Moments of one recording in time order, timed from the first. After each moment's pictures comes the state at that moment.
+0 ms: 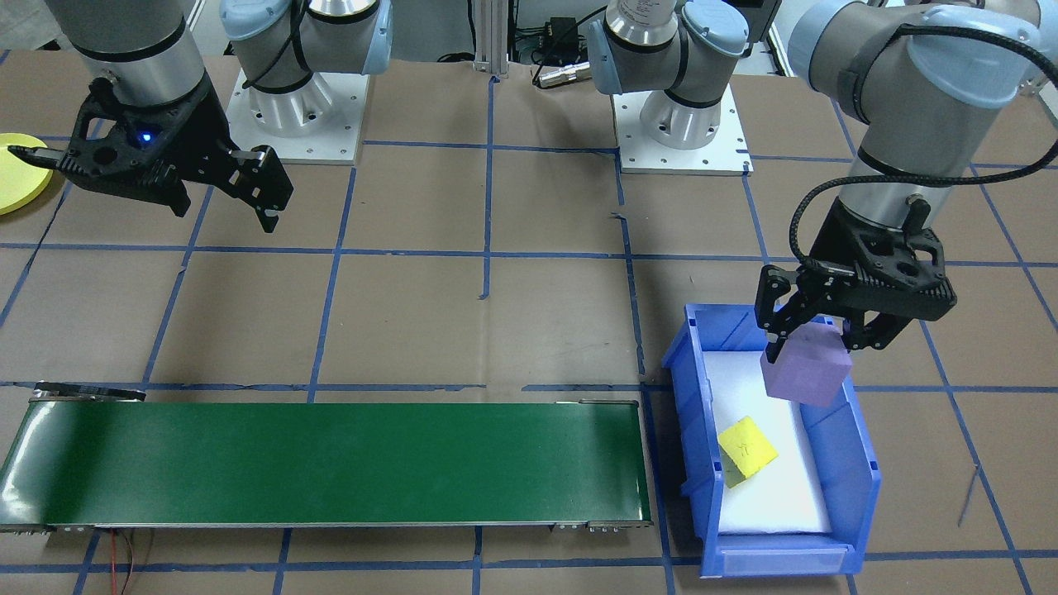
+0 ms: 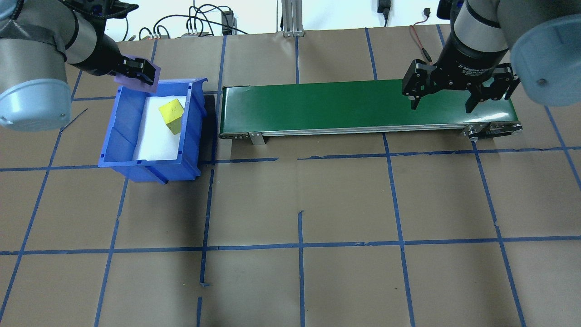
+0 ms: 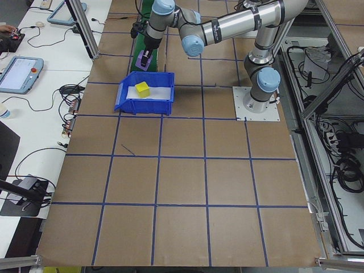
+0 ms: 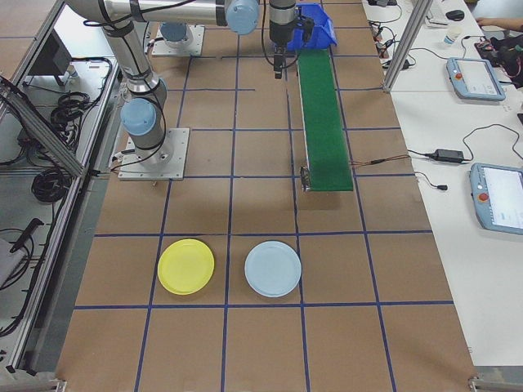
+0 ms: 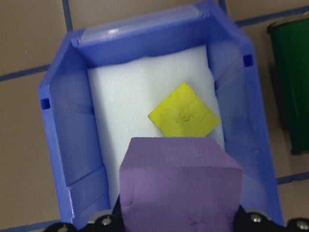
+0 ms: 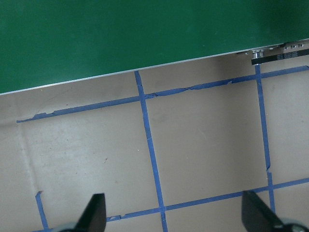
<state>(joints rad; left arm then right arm) -1.40 -1.67 -1.73 -0.95 1.45 0.39 1.56 -1.59 1.63 -1.64 -1.62 0.15</state>
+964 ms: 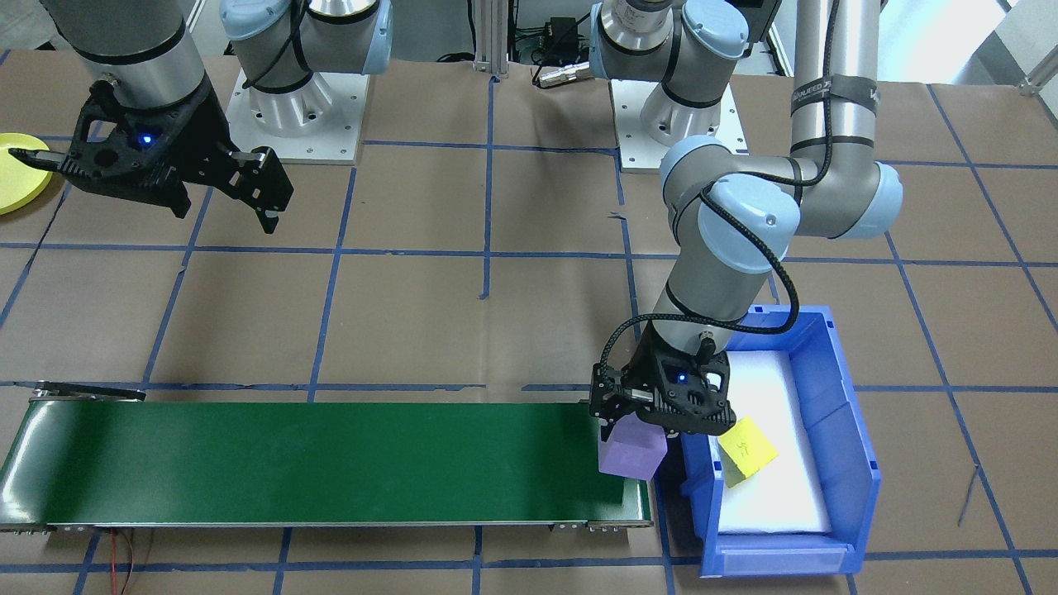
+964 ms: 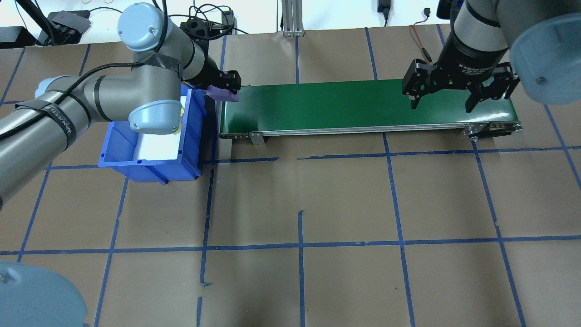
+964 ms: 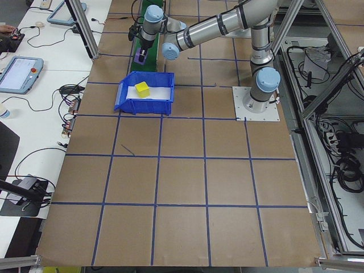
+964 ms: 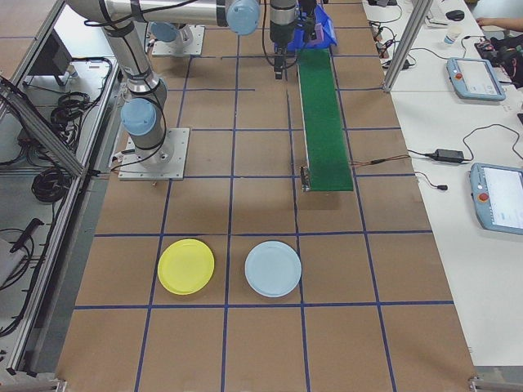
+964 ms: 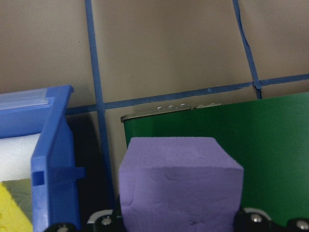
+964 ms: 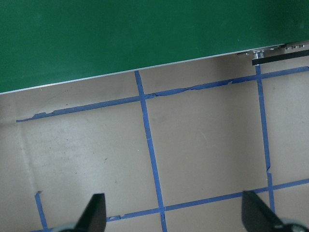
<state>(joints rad) -1.62 -1.97 -1.71 -0.71 1.43 0.06 1.56 -1.59 1.63 -1.64 -1.62 0.14</state>
